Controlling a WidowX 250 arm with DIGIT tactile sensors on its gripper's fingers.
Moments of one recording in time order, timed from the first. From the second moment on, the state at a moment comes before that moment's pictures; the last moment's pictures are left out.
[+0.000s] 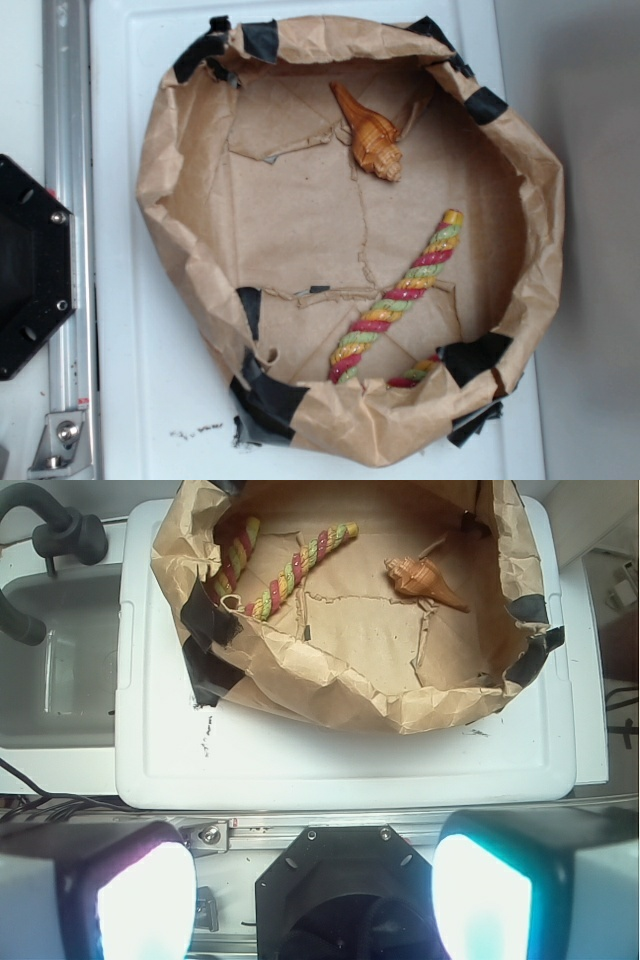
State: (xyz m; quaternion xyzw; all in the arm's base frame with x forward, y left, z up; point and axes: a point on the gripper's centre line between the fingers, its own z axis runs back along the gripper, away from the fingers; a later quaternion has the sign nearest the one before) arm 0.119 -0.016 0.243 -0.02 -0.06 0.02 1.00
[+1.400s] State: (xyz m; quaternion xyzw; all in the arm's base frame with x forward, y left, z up) arm 0.261 0.047 0.085 0.08 -0.07 -0.22 0.97
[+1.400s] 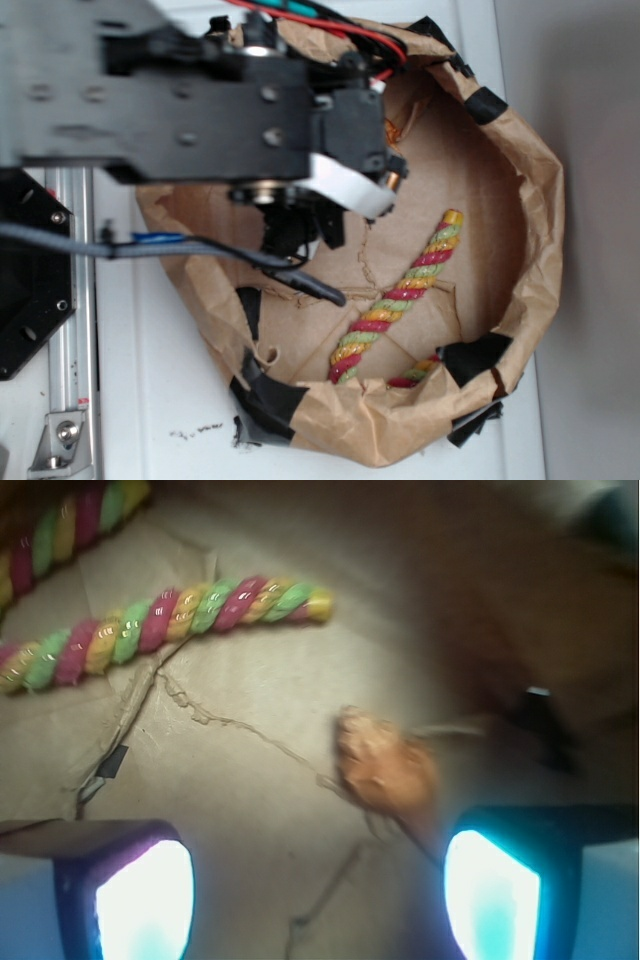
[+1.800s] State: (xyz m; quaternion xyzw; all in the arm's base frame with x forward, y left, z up) arm 0.274 0.074 0.055 0.09 -0.05 -0.24 0.97
